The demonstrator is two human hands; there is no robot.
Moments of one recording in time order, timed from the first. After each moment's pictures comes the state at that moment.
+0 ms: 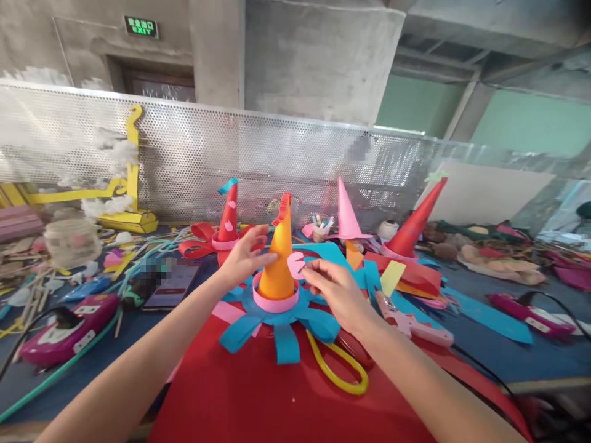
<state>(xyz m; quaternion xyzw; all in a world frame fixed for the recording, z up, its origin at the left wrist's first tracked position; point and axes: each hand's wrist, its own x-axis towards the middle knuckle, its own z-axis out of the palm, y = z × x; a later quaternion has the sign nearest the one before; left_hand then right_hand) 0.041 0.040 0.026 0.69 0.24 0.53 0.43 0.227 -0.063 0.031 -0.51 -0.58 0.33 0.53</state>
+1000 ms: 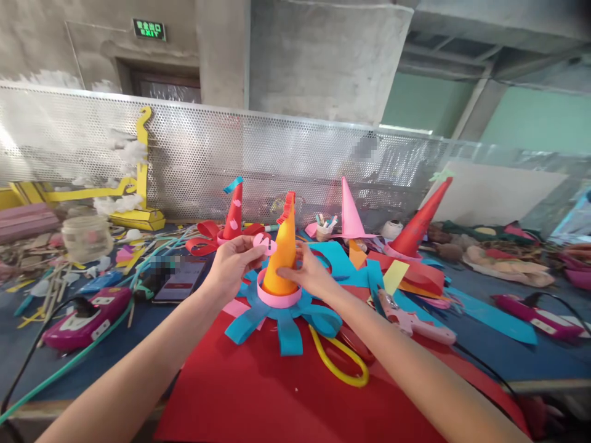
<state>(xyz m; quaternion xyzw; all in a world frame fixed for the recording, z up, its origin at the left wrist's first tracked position) 0.027 -0.005 0.041 0.48 0.31 0.58 0.58 0.220 -0.002 0.010 -0.49 -0.67 0.27 0.49</state>
